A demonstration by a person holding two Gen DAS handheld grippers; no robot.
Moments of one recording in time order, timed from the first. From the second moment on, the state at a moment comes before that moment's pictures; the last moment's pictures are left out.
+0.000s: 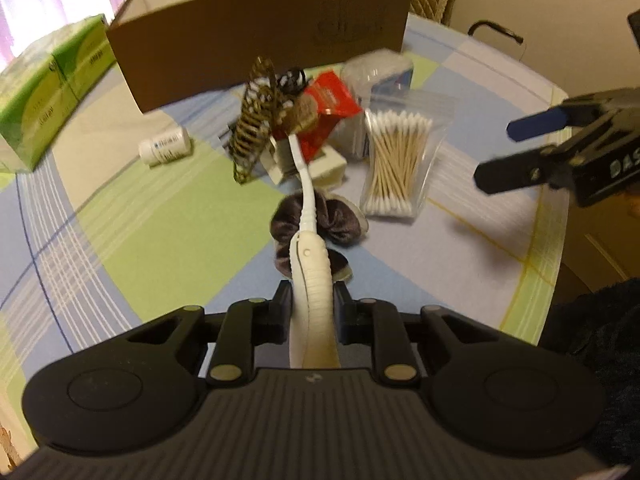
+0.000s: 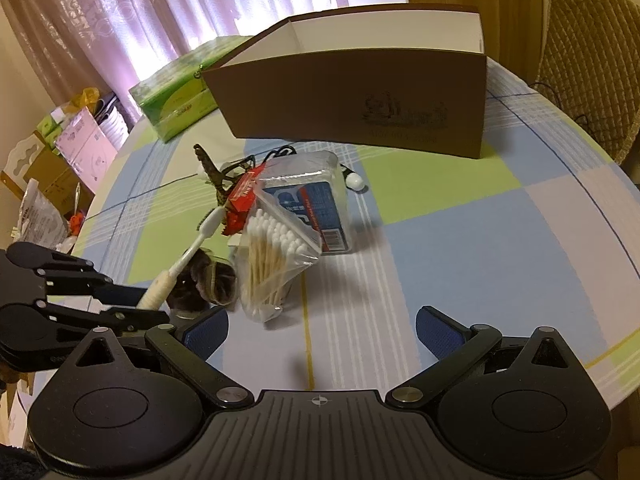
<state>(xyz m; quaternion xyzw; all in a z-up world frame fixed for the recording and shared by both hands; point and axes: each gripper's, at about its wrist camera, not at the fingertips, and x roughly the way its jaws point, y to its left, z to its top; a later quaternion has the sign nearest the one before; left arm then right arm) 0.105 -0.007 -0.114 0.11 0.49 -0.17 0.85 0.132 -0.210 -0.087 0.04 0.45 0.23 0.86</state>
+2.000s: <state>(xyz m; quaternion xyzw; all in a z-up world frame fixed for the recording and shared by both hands) 0.149 0.009 -0.016 0.04 0.39 -0.08 0.92 0.172 -0.234 -0.010 0.10 0.38 0.28 0.87</state>
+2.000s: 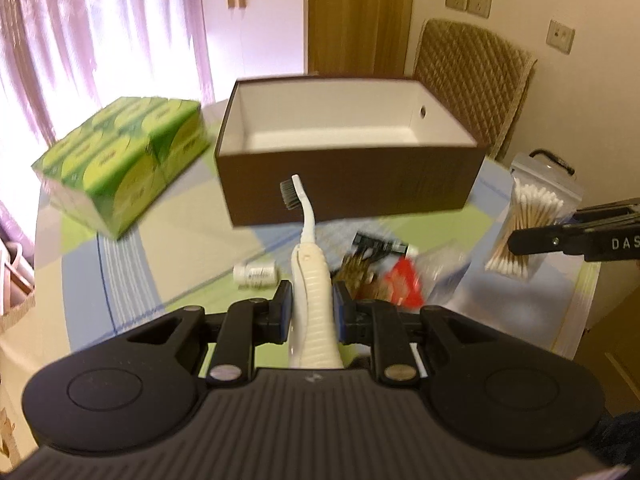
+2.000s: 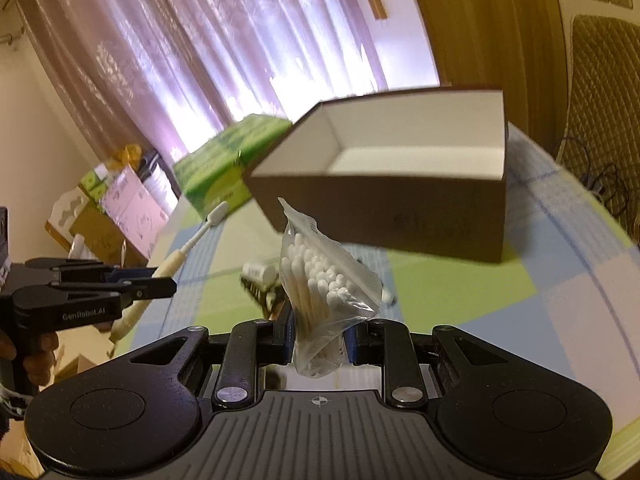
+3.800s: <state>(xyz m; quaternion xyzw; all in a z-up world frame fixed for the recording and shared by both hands) 0.422 -0.073 -0.090 -0.01 0.50 -0.06 0.86 0.471 -0.218 -0.087 0.05 0.57 0.30 0.76</state>
